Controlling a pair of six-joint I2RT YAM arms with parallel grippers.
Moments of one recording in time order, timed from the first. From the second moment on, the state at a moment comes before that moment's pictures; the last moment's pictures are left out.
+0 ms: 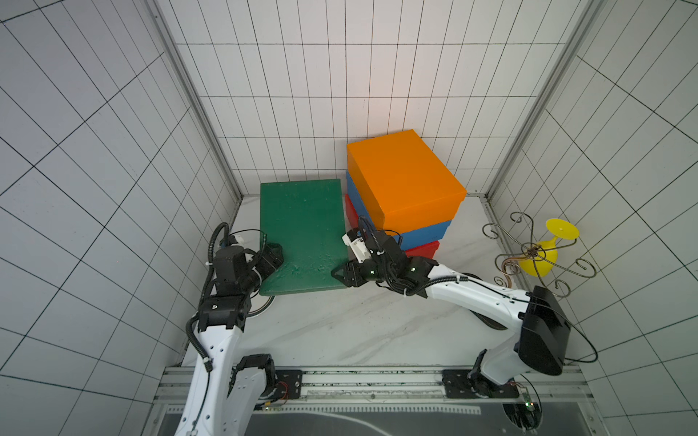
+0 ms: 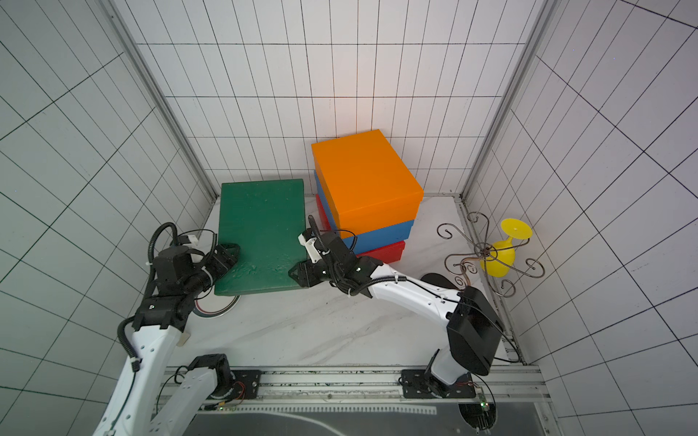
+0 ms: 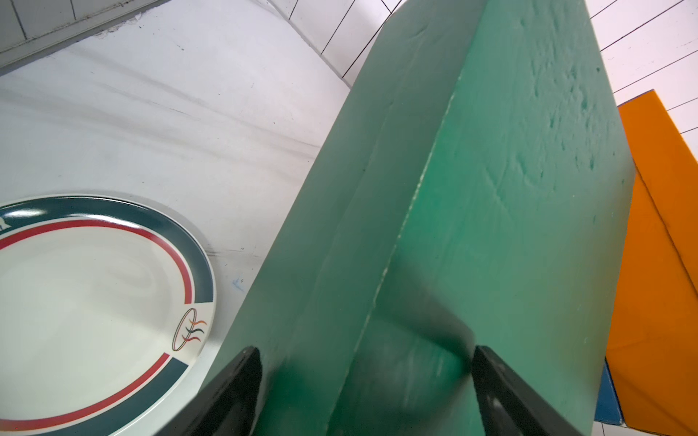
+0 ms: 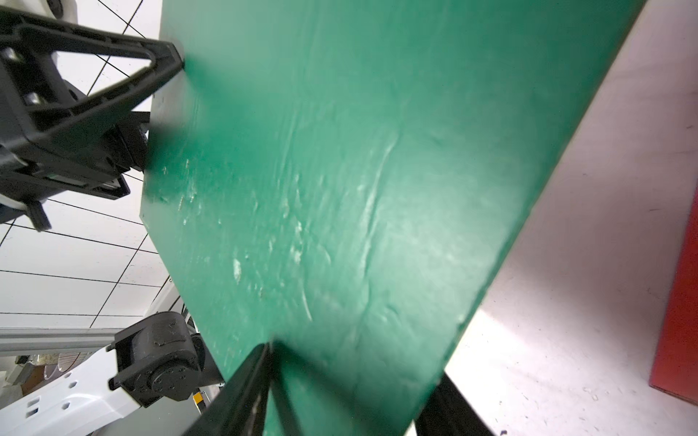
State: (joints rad) left arm 0.09 0.76 0.79 -0.56 0.22 -0.73; right arm 0.95 1.57 1.22 -0.20 -0.25 0.51
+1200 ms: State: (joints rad) left arm 0.01 0.95 1.22 -0.64 0.15 -0.88; right arm 0.85 1.62 1.67 -0.22 -0.19 0.44
